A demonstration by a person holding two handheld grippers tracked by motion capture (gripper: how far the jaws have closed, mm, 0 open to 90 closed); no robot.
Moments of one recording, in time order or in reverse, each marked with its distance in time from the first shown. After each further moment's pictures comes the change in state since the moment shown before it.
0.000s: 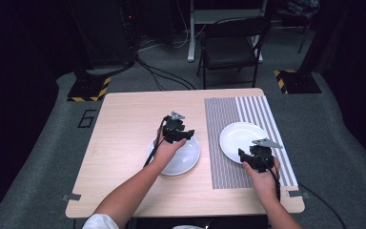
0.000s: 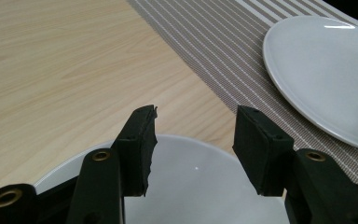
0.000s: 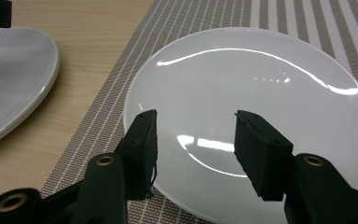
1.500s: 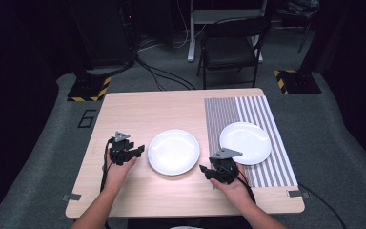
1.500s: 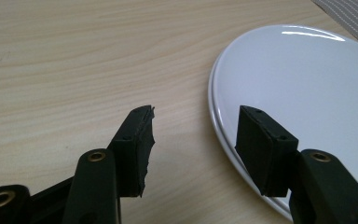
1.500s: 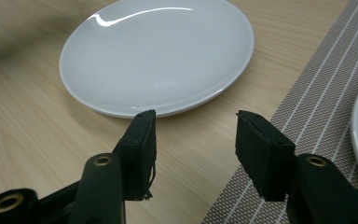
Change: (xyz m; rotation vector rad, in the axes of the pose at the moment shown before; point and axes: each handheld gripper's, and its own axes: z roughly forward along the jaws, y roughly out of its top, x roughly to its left) left arm 0.089 -0.107 -0.111 -0.031 0.211 -0.173; right arm 0.103 -0.014 0.013 0.050 0.358 -0.265
